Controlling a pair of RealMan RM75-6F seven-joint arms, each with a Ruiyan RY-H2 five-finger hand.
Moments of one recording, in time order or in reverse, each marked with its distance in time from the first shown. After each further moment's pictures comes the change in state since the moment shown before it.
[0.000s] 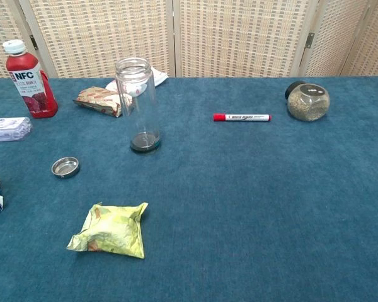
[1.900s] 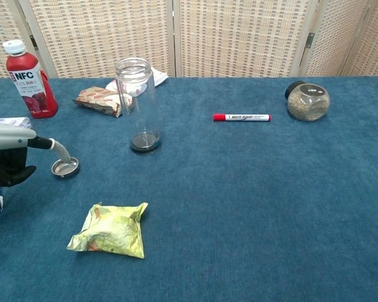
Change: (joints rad) left arm -0.501 -0.028 0.018 0.238 -0.286 -0.723 0.126; right arm 0.002 0.033 0.015 -0.025 0.011 0.015 -0.019
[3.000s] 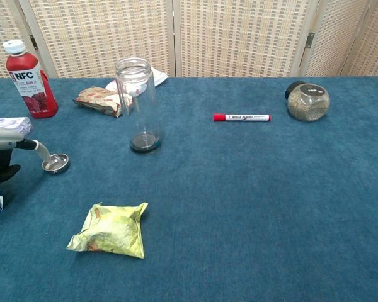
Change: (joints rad) left arm -0.061 -0.049 0.067 0.087 -0.215 0.069 0.148; right arm -0.003 -0.004 0.000 0.007 0.006 -0.001 0.006
